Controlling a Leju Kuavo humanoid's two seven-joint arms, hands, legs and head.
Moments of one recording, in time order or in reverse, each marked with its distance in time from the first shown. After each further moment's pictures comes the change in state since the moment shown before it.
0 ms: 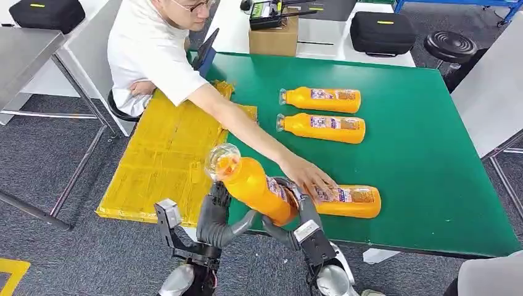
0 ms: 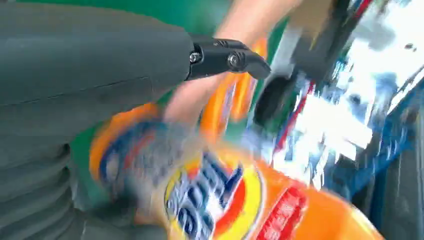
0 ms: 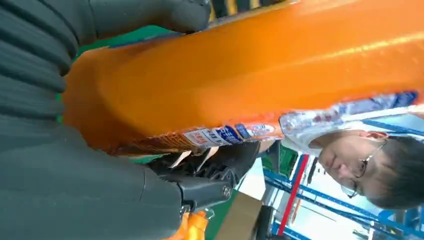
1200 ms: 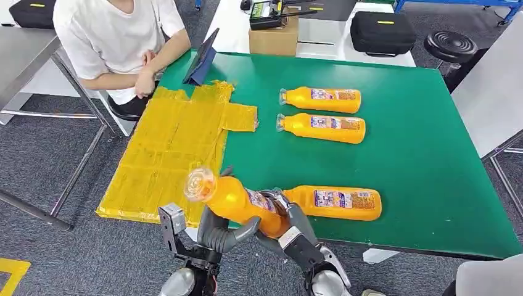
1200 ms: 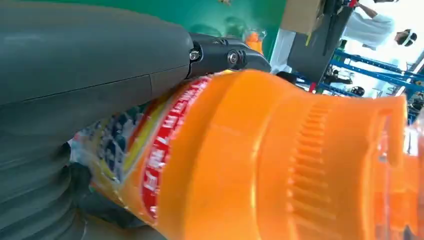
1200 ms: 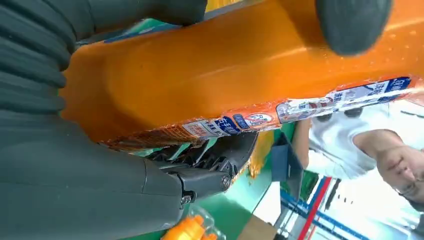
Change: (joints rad) left arm 0.008 0.018 -0.026 -0.017 -0.126 0.096 -0.016; right arm 0.001 -0.009 0.034 0.046 0.058 -0.007 0.042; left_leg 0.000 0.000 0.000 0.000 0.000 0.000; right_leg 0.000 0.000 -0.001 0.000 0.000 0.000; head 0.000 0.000
